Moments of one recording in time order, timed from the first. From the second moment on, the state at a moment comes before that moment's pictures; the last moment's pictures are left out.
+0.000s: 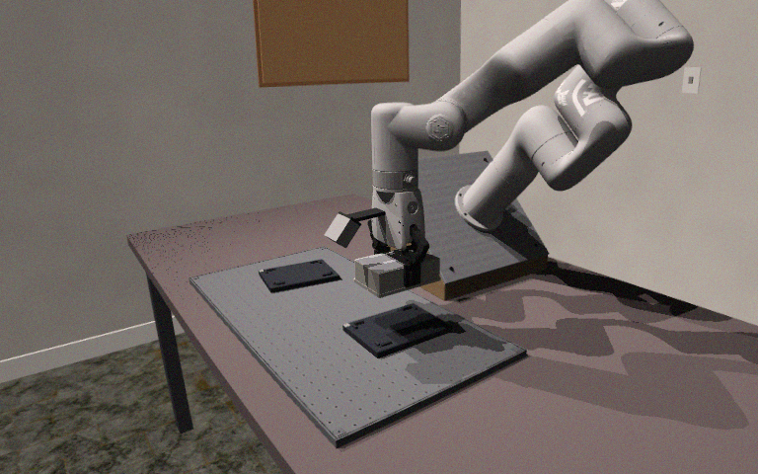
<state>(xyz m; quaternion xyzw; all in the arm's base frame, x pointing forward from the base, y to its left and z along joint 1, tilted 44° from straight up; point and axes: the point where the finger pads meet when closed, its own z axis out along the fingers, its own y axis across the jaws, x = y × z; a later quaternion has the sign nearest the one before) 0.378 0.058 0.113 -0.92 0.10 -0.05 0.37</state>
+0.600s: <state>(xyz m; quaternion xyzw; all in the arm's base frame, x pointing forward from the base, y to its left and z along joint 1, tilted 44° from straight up) 0.380 0.065 0.105 -0.92 0.10 -0.05 0.37</state>
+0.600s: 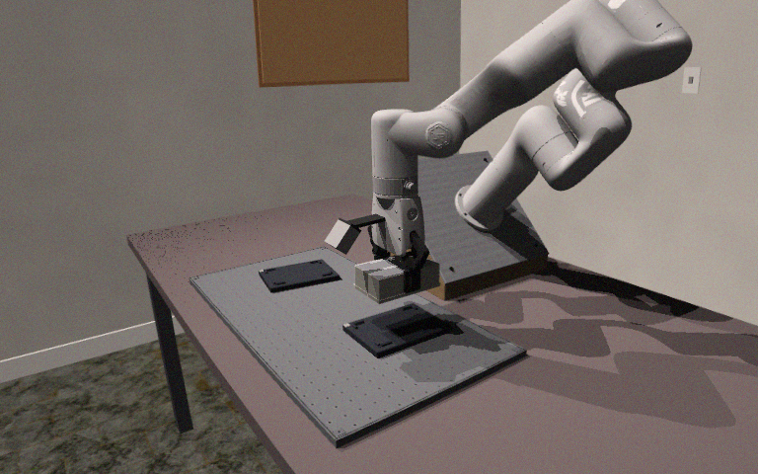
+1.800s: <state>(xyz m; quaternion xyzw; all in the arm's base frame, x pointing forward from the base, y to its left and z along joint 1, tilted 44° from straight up) 0.389 0.101 0.067 -0.92 0.10 -0.05 0.37</state>
